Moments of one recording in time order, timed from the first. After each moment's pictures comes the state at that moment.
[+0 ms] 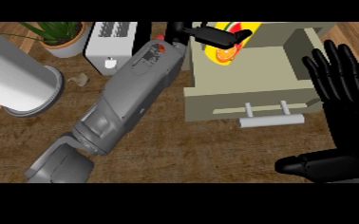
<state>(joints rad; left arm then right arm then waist) -1.28 0.00 -0.34 -0.47 0.50 0.38 -0.35 -0.12 -0.11 -0.10 -2.03 -0.19 0.18 0.14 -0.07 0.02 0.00</state>
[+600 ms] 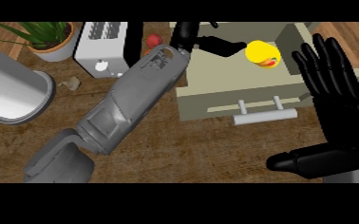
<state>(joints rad) -1.32 0.00 -0.55 -0.39 0.56 0.47 -0.32 -0.17 -0.10 -0.07 -2.00 -0.19 0.18 0.14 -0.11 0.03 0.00</state>
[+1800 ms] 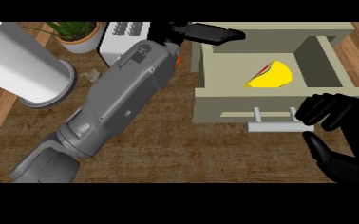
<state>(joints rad) -1.22 0.07 -0.43 -0.64 0.78 0.39 -0.43 -0.08 -0.20 -0.12 -2.09 -0.30 0.32 0.18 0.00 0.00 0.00</state>
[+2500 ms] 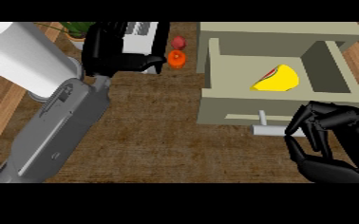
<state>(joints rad) -0.74 0.35 -0.39 -1.18 0.81 0.41 -0.32 -0.04 -0.27 -0.05 -2.07 -0.05 0.38 0.17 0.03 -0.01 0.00</state>
